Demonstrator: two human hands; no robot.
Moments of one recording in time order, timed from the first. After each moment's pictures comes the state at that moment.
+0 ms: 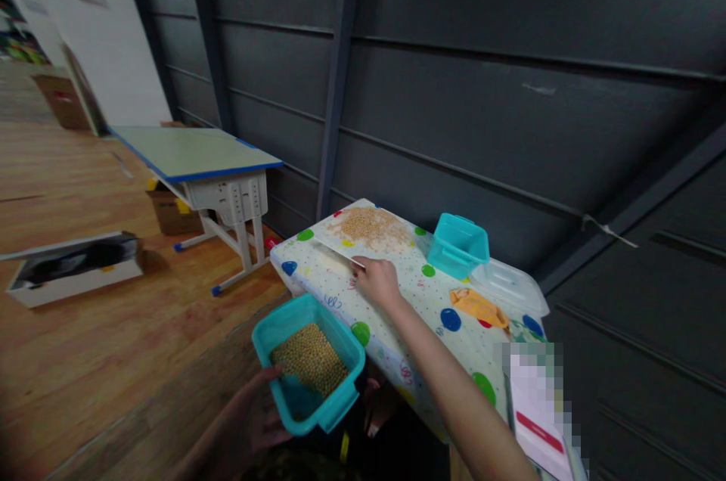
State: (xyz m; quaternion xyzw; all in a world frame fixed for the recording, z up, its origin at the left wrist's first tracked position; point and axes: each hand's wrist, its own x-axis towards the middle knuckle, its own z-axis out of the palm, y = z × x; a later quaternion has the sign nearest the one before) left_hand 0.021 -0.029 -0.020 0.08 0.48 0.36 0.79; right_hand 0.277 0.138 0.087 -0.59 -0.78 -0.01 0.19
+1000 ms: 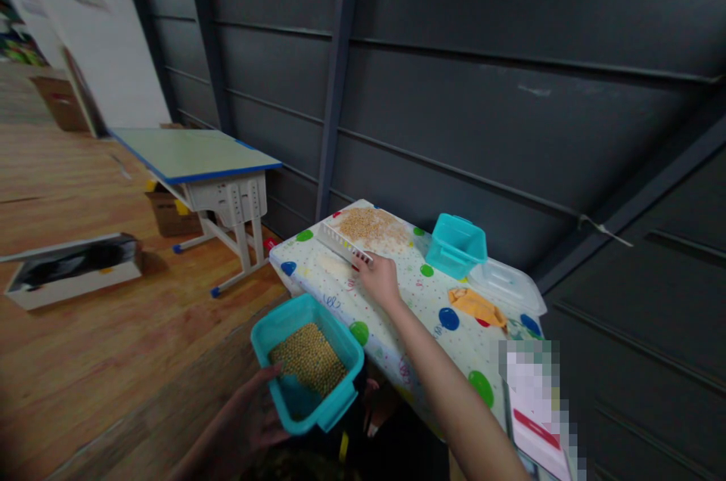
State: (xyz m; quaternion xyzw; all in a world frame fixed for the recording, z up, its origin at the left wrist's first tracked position) left_hand 0.022 -0.025 -0.034 0.08 0.49 0.35 0.79; right_hand 0.276 0.141 0.087 -0.61 -0.69 0.07 0.38
